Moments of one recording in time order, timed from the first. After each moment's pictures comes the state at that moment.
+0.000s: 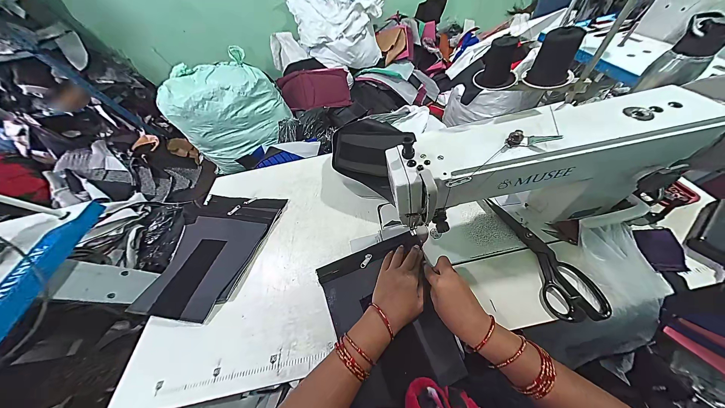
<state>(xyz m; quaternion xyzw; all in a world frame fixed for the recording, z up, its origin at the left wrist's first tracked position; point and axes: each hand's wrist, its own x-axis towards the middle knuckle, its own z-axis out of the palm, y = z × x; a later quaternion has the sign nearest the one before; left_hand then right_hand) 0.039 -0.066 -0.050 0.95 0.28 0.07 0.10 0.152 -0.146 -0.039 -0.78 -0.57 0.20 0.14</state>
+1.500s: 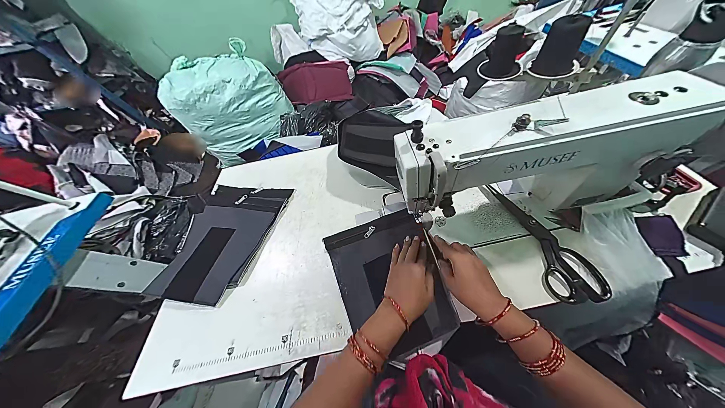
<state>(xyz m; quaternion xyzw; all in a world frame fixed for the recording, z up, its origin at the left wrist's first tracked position) 0.038 -0.081 -0.044 0.91 0.35 0.01 0.24 0.172 -0.152 -0.046 -0.79 -0.55 0.19 0.21</state>
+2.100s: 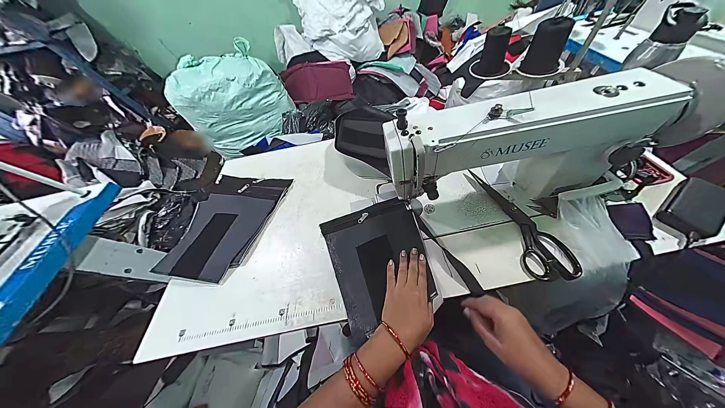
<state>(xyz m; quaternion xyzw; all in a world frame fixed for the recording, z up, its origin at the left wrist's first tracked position) 0.017 -0.159 -0.049 0.93 0.35 -0.04 0.11 0.173 -0.296 -0.066 -0.75 -0.57 0.19 0.29</state>
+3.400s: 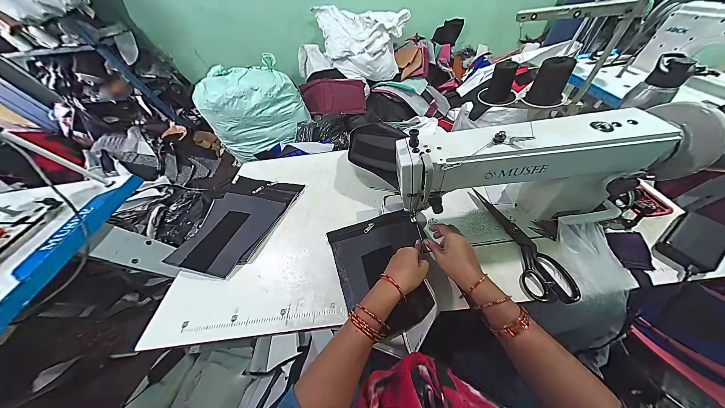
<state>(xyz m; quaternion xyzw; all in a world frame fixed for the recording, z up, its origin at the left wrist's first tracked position) 0.059 -0.079 -0.002 0.82 0.42 -0.10 0.38 0.193 -0.138 -0.028 -0.77 -0.52 0.23 0.29</state>
